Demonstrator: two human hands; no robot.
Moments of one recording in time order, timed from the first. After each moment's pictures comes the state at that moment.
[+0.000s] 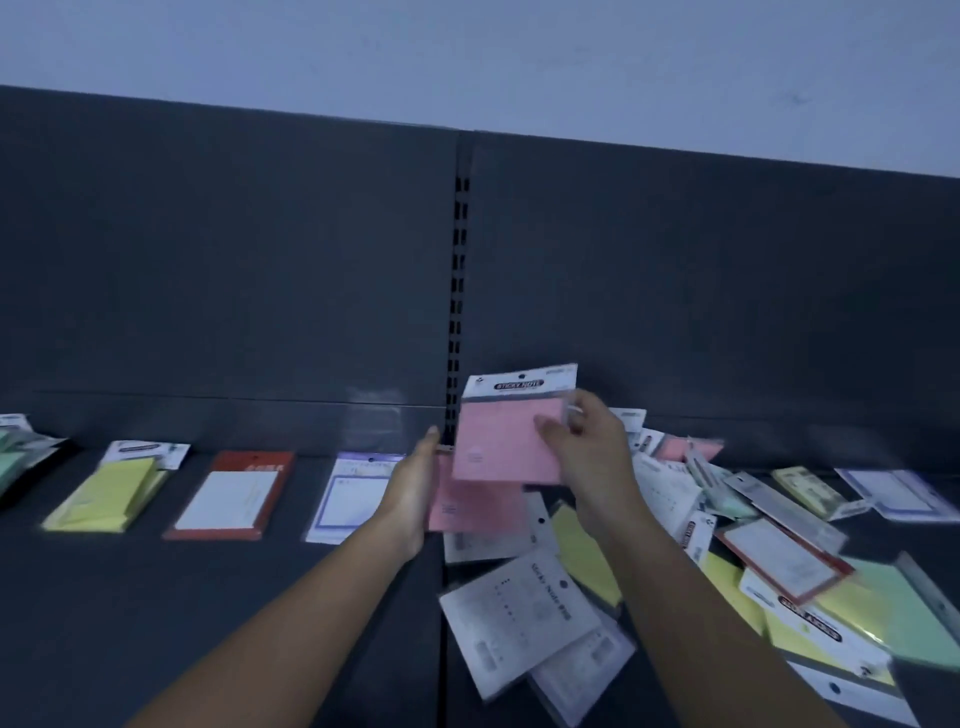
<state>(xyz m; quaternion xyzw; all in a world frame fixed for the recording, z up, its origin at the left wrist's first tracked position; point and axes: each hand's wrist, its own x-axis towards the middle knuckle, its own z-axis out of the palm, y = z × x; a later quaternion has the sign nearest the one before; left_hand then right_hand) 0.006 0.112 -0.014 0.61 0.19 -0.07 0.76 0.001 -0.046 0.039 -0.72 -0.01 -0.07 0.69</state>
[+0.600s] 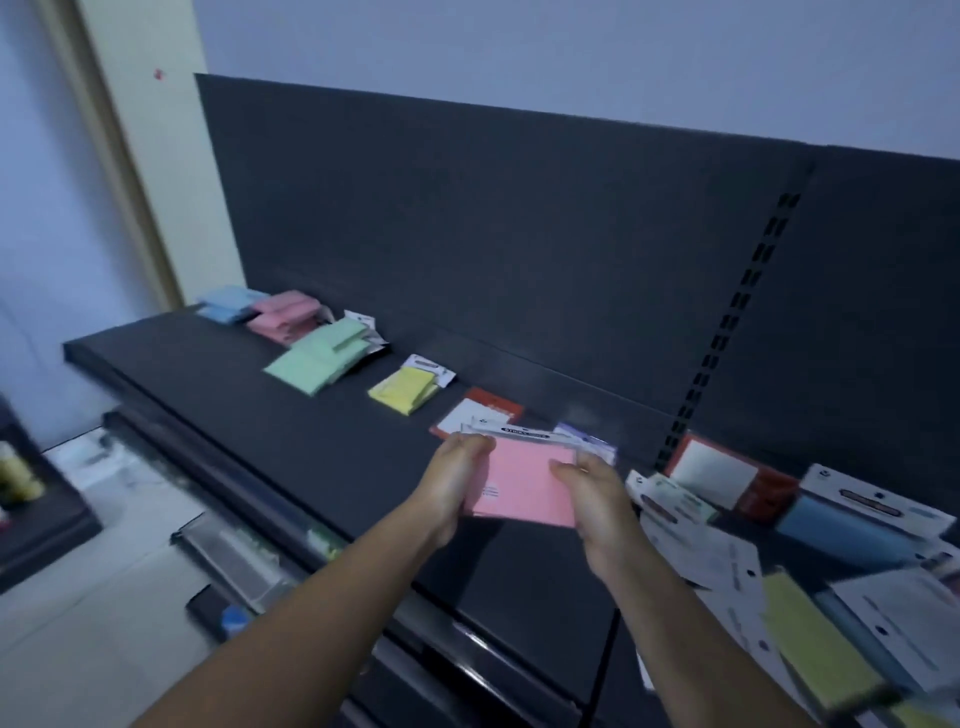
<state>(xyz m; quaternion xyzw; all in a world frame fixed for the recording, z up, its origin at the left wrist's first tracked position) -0.100 0.212 -0.007 0.56 0.27 0.13 0.77 -0.035 0.088 -0.013 -0.69 -0.07 0.20 0.69</state>
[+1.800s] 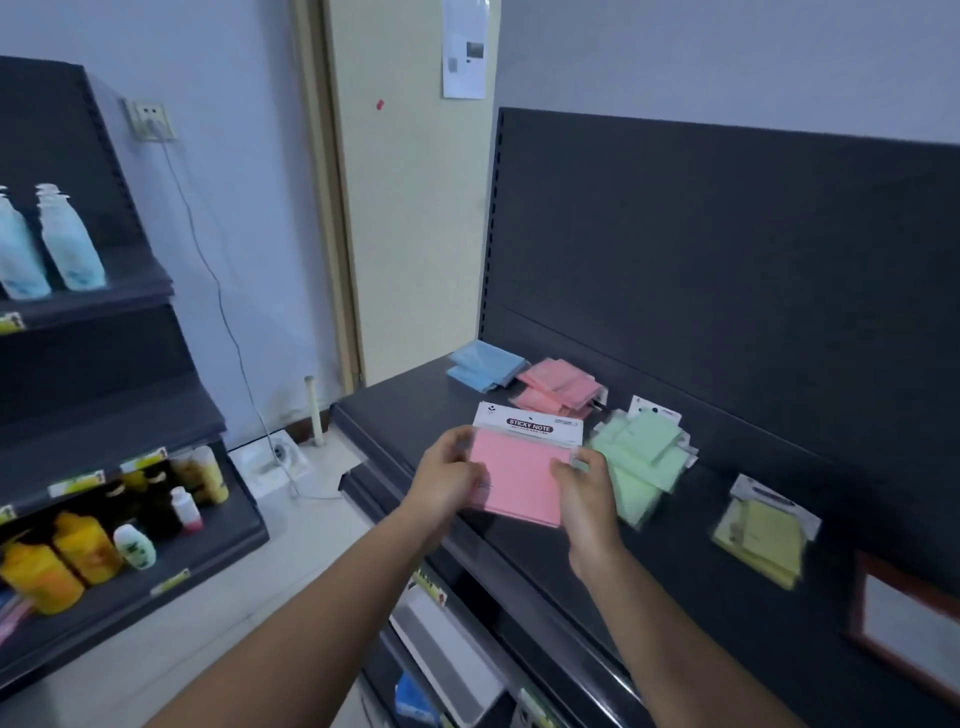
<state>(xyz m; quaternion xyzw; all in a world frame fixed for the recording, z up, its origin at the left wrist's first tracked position) -0.280 0.626 -0.032 0.58 0.37 0.28 0.67 -0.179 0.530 -0.038 -0.69 -0.17 0.24 0.67</state>
